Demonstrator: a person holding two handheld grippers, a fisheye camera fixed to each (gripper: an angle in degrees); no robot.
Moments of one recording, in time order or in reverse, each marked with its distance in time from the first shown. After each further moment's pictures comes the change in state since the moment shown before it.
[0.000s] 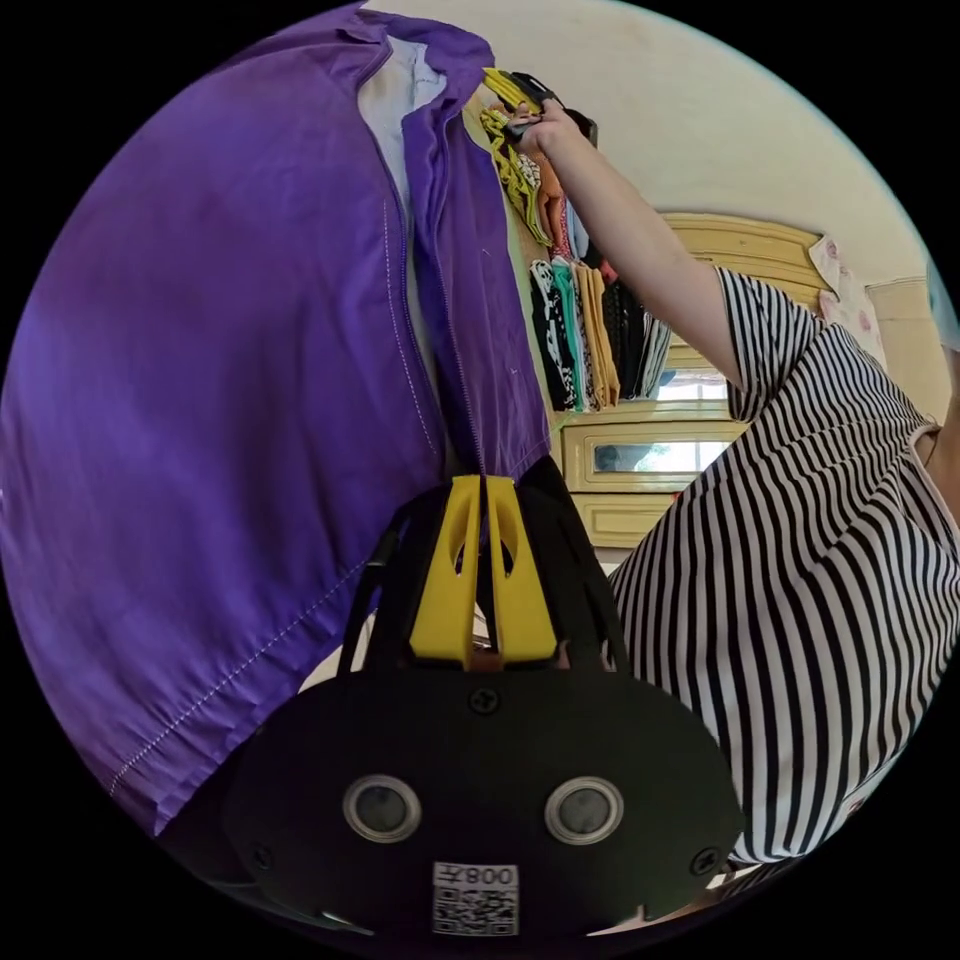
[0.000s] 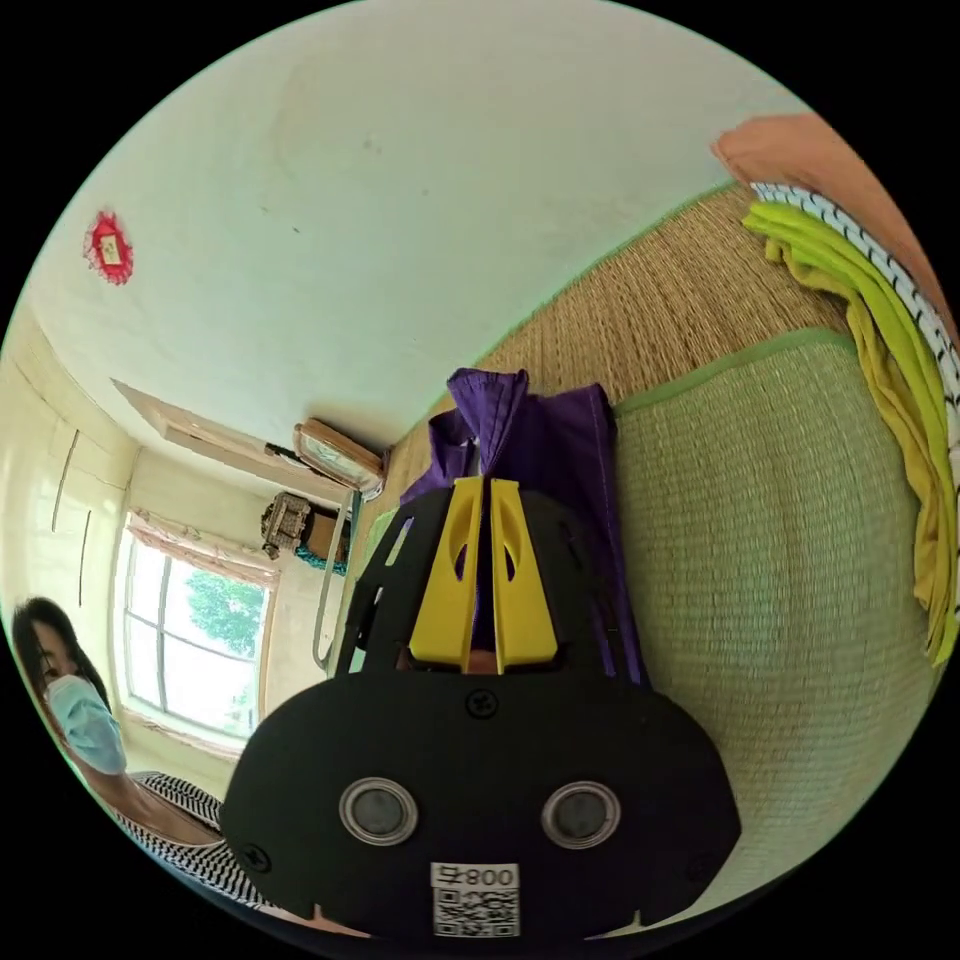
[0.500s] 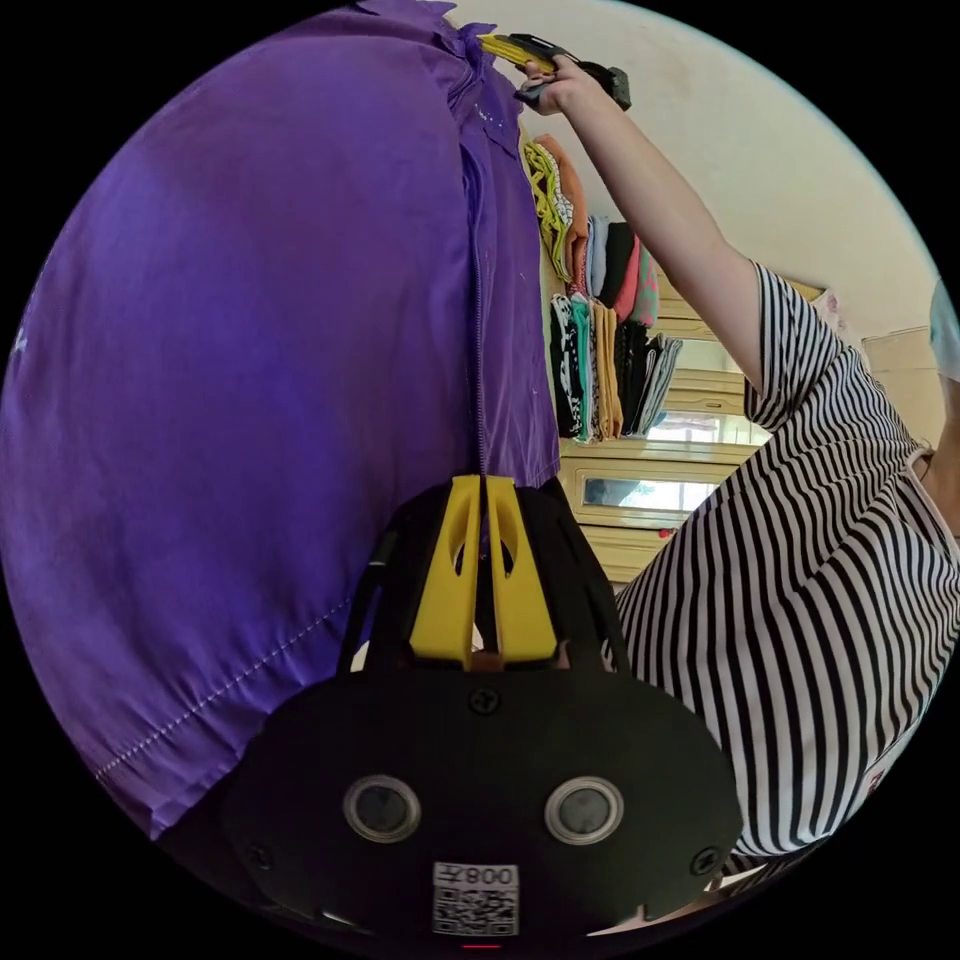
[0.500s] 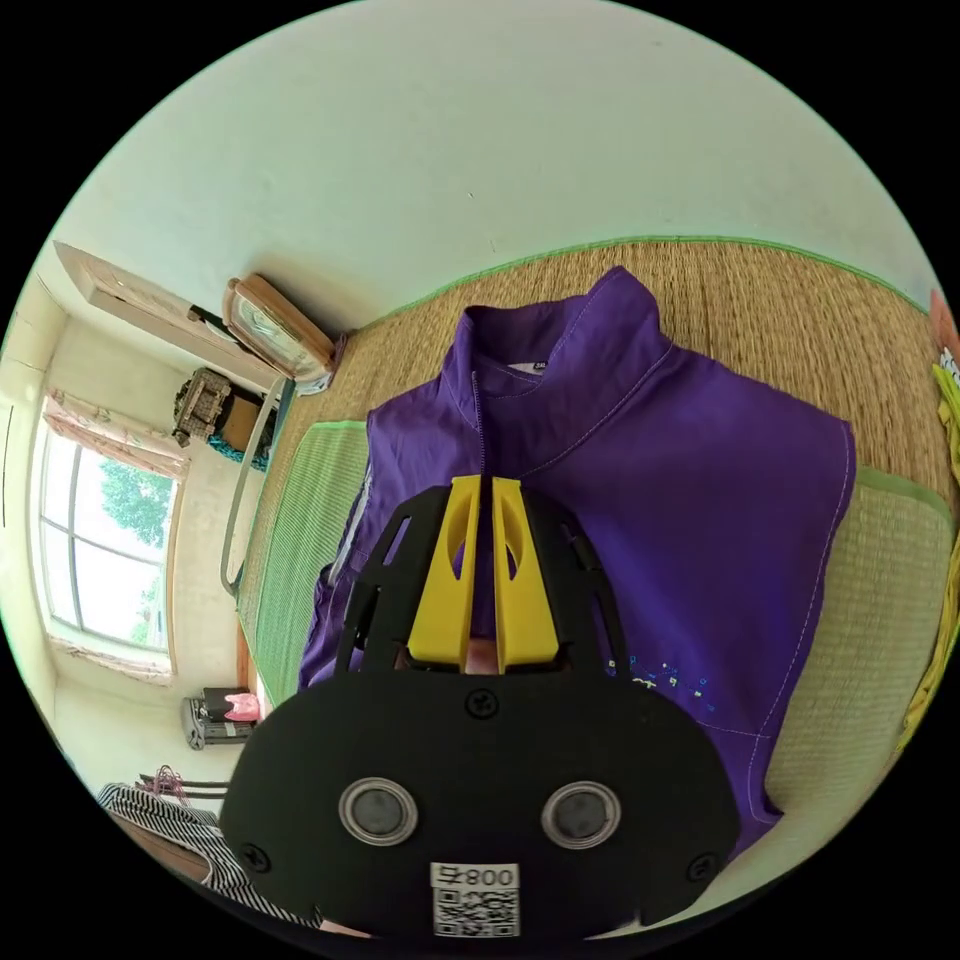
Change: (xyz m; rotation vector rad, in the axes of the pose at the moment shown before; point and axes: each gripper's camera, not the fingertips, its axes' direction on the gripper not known) left arm -0.029 0.014 -0.029 0.088 0.054 -0.100; right arm -0.101 -0.010 0.195 -0.306 0.276 -0.193
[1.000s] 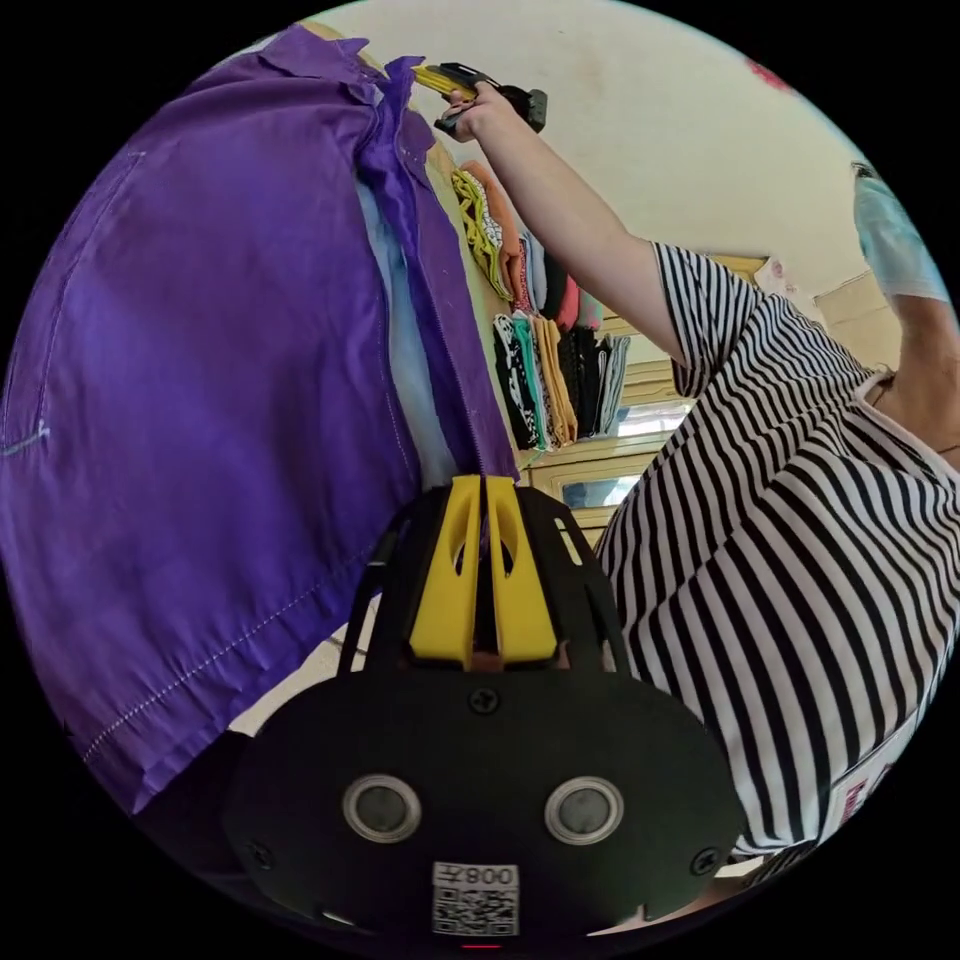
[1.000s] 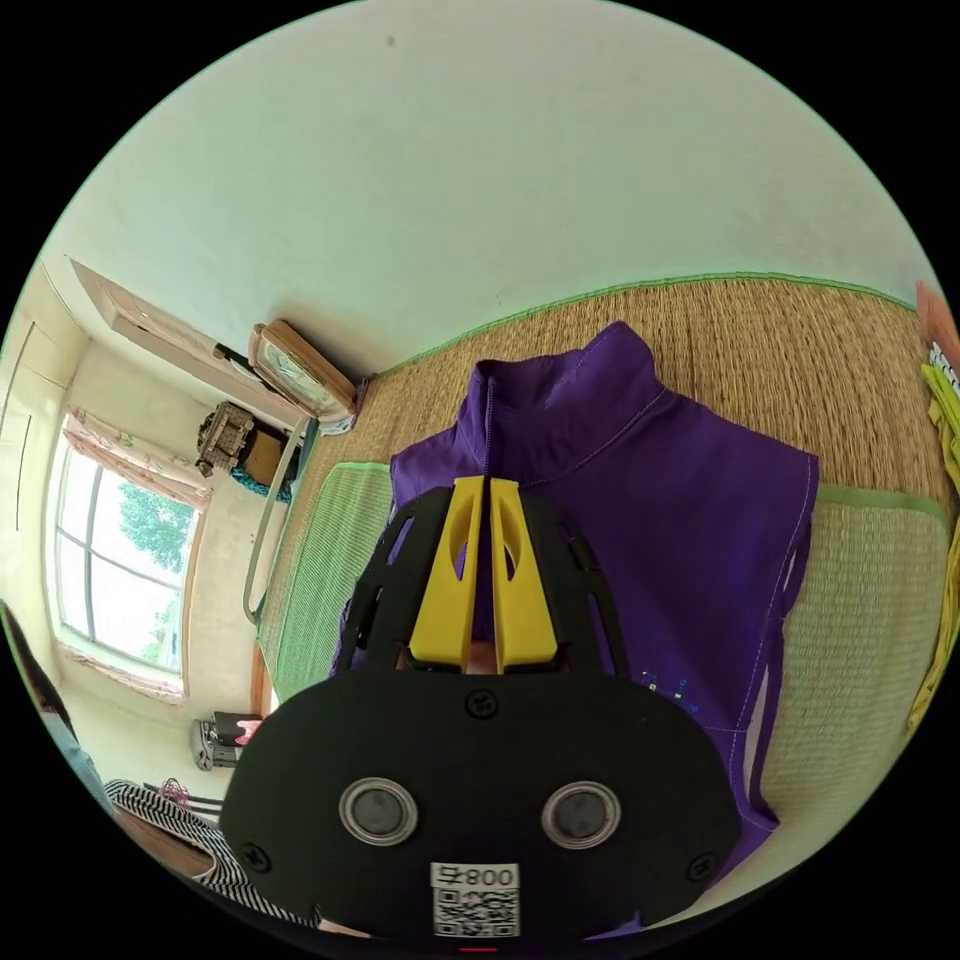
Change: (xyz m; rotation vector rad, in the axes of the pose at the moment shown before) left arm 0.035 0.005 -0.039 0.080 0.045 0.146; right arm -0.013 -0.012 -0.023 0.134 -0.071 0.012
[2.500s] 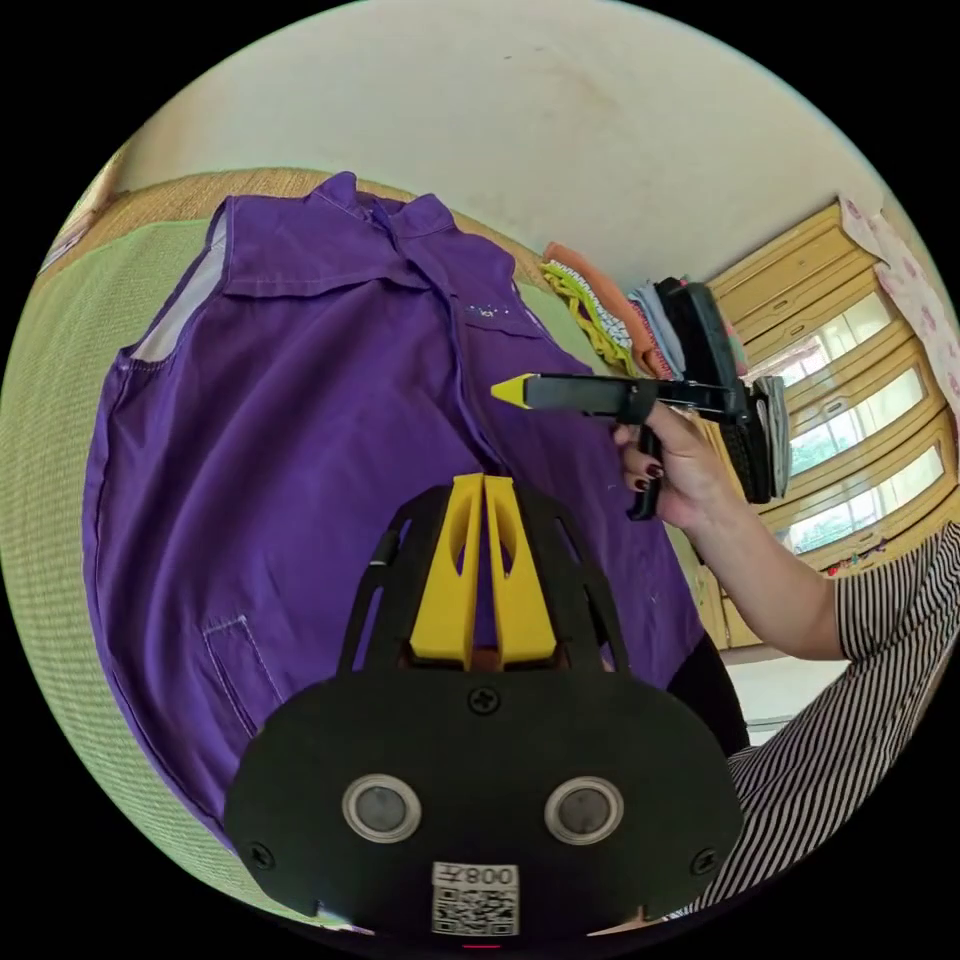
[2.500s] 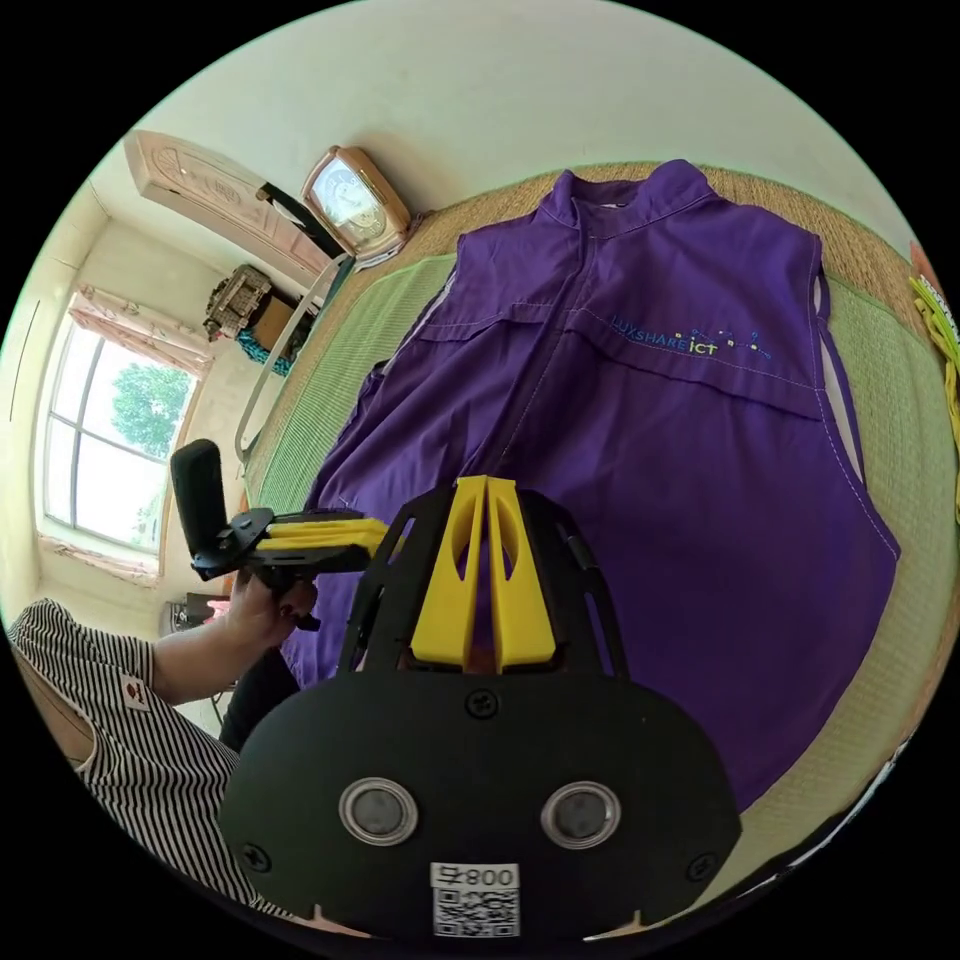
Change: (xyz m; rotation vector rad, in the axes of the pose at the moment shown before) left arm 0.064 -0.141 -0.042 0.144 -0.573 0.160; right arm -0.126 0.215 -0.012 -0.271 0.056 -0.189
